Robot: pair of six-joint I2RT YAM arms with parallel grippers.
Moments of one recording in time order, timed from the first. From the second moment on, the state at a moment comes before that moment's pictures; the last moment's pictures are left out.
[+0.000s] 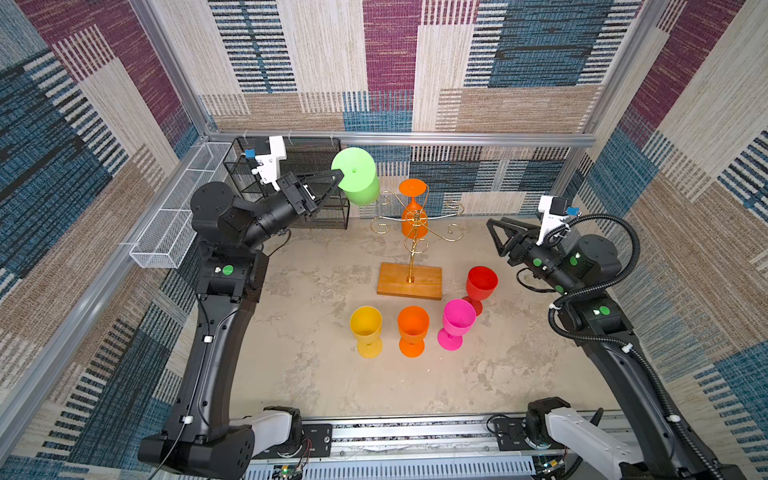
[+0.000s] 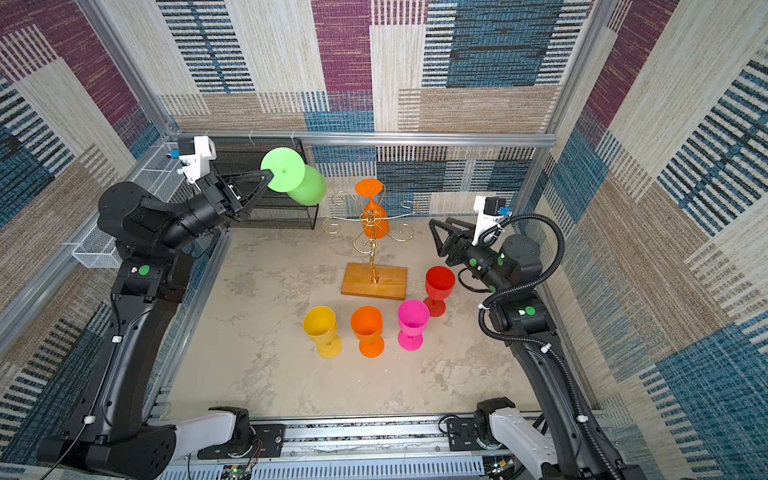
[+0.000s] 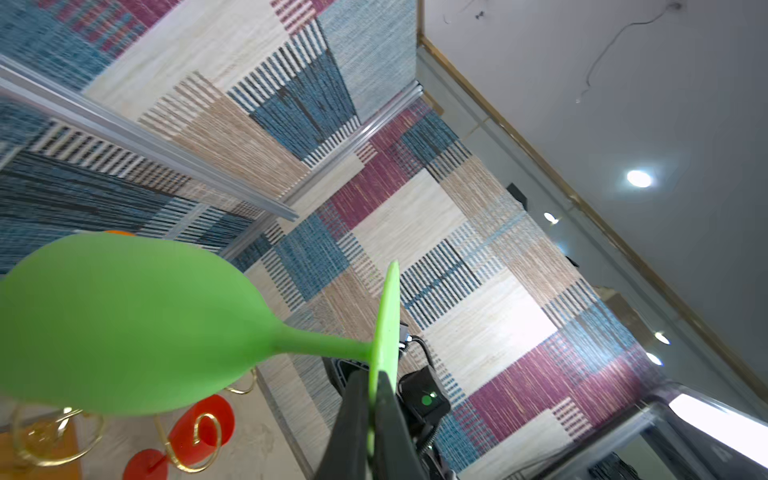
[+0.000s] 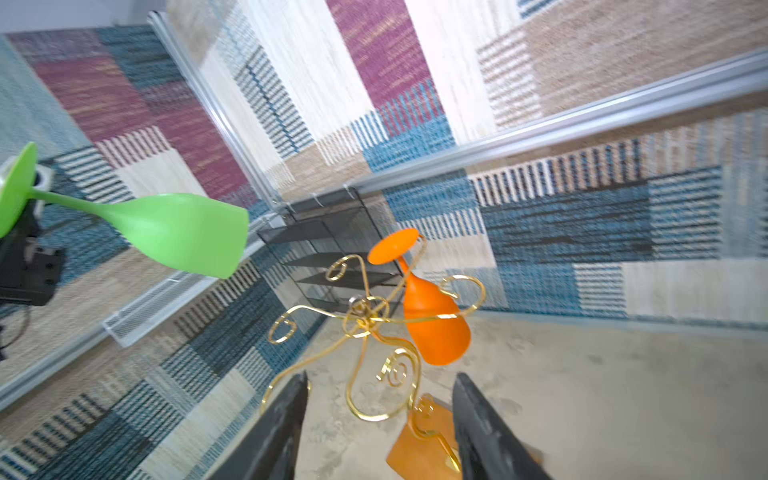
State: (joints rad) left arm -0.16 1.27 1.62 0.09 0.86 -1.22; right arm 0.17 0.98 1.06 0.06 -0.46 0.50
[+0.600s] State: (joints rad) left arm -0.37 1.52 1.50 1.08 0.79 -1.92; right arm 0.17 1.35 1.01 1.16 -0.81 1.06
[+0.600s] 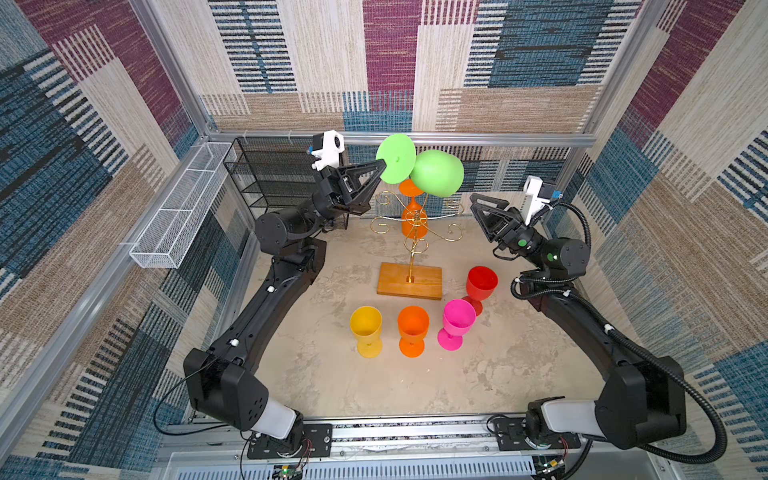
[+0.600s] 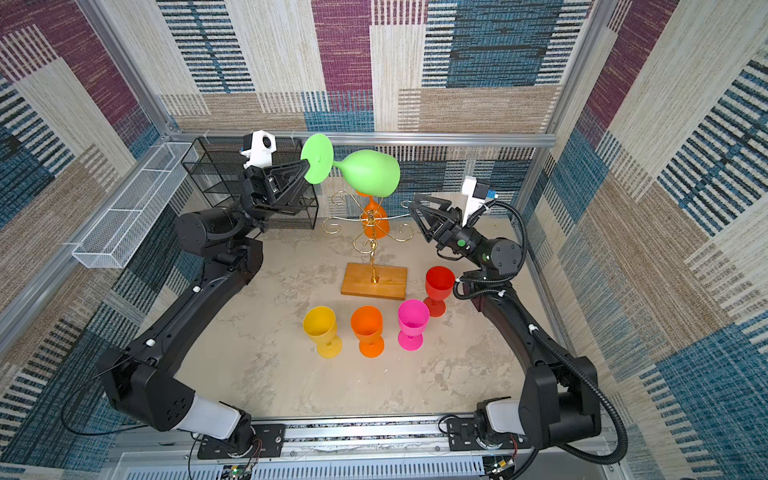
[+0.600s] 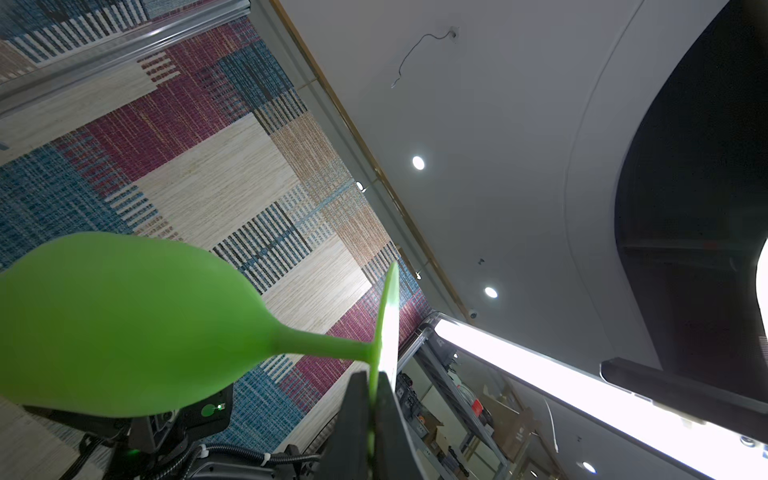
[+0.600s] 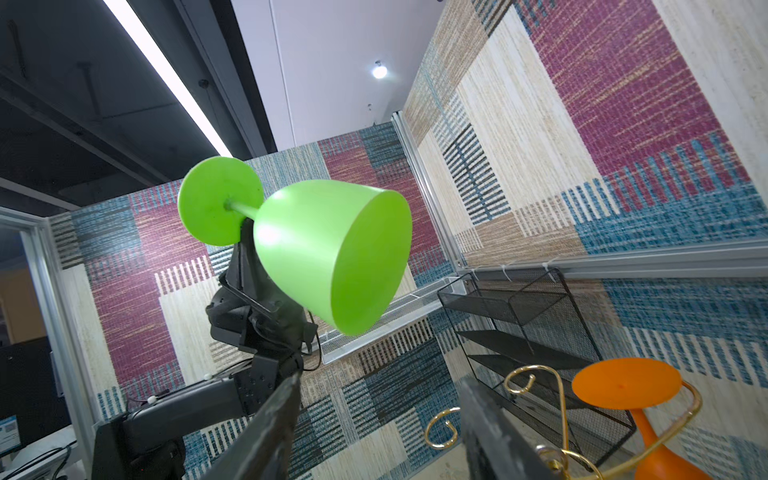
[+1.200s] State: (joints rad) left arm -0.49 1.64 1.46 1.26 0.71 -2.06; right arm 0.17 1.41 1.06 1.37 -0.86 1.21
